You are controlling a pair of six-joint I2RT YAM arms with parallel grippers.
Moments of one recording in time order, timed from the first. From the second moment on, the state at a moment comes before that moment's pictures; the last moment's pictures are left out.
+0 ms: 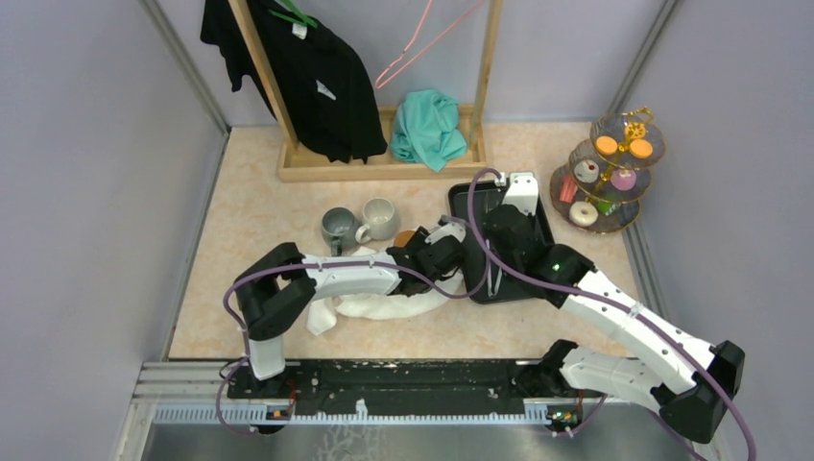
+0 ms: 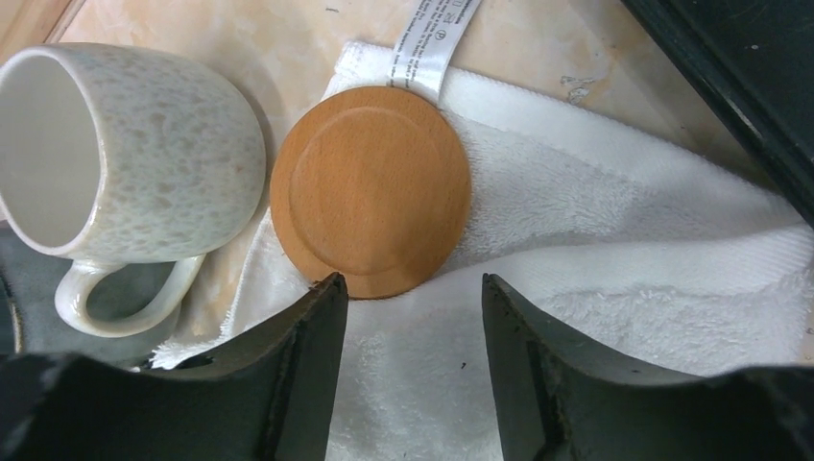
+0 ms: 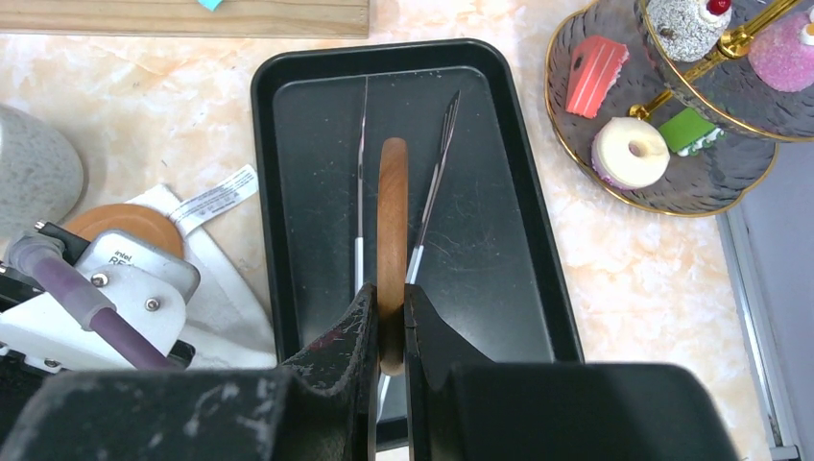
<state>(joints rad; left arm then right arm) -1.12 1.87 1.19 -0.29 -0.70 -0.22 0.81 0.96 0.92 -0.59 0.79 0.37</state>
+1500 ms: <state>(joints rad) -1.14 1.52 0.89 0.02 -0.74 -0.27 0.68 1.55 1.05 -0.54 0.79 0.31</state>
